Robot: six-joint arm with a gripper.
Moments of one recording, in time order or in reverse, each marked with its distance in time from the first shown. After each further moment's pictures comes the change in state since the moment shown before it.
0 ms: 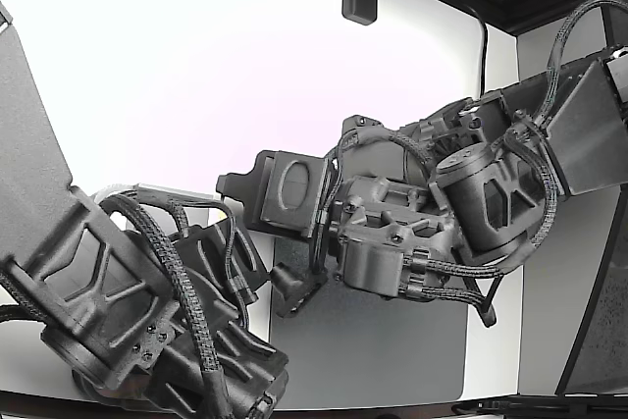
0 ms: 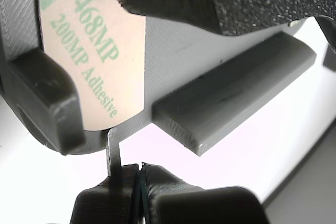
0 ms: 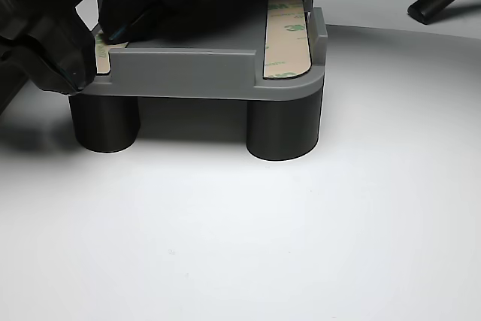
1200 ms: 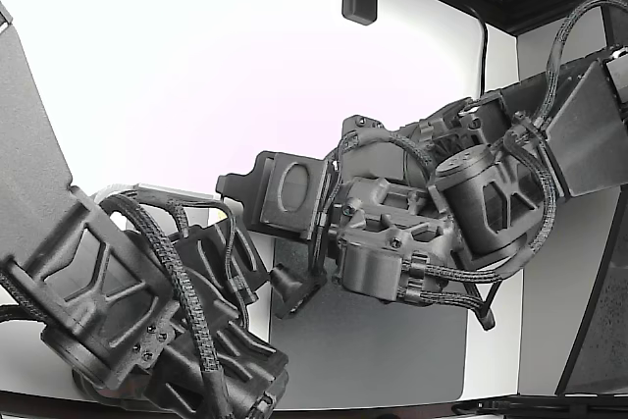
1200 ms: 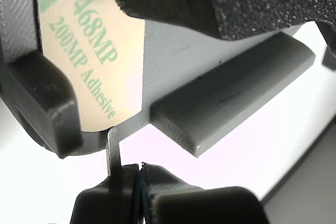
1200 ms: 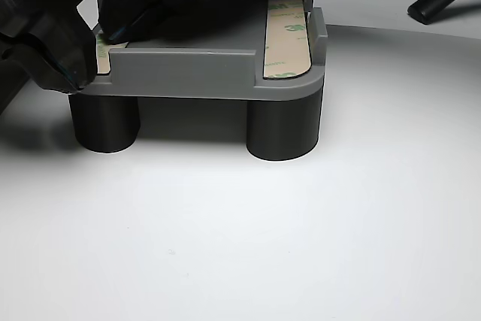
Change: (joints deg) arm 0.5 -0.8 -0.7 0.5 0.8 0.3
